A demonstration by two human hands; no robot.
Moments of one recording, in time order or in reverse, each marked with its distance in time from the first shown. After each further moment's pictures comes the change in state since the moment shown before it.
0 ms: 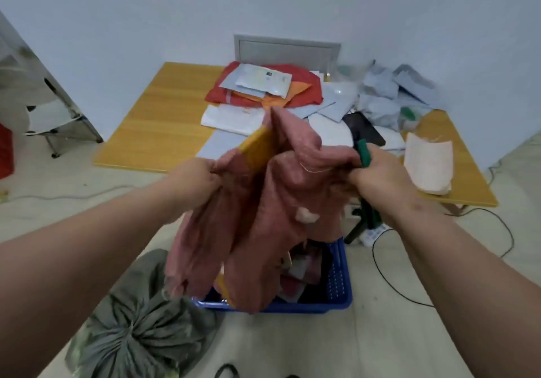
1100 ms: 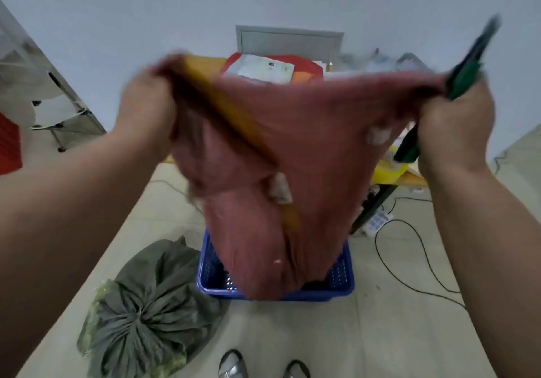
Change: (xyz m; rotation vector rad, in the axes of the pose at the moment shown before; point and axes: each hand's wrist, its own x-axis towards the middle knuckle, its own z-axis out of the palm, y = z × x) left_hand 0.032 0.026 -0.048 -0.263 0.451 -0.084; right_hand 0.010 -0.013 -0.043 0.237 0.669 -0.176
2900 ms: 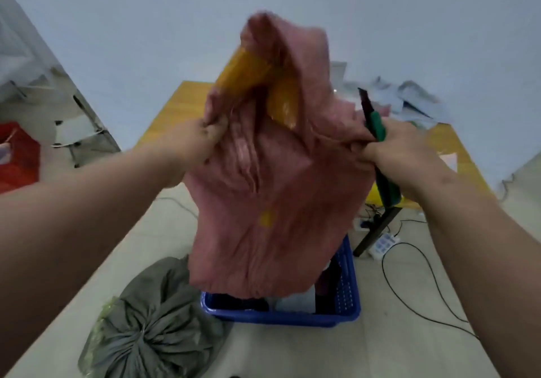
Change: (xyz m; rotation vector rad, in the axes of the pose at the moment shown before) left_hand -0.025 0.027 -0.019 0.202 -0.241 0.207; right_hand 0.003 -0.011 0.015 -0.256 -0.638 0.001
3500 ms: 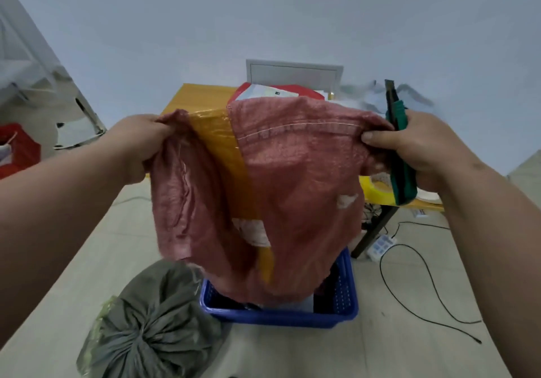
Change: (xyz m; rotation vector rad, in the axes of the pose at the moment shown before) left_hand -0.023 -0.030 -0.045 -0.423 -0.038 -0.342; right_hand -0.031 -0.021 -0.034 0.394 -0.130 0.151
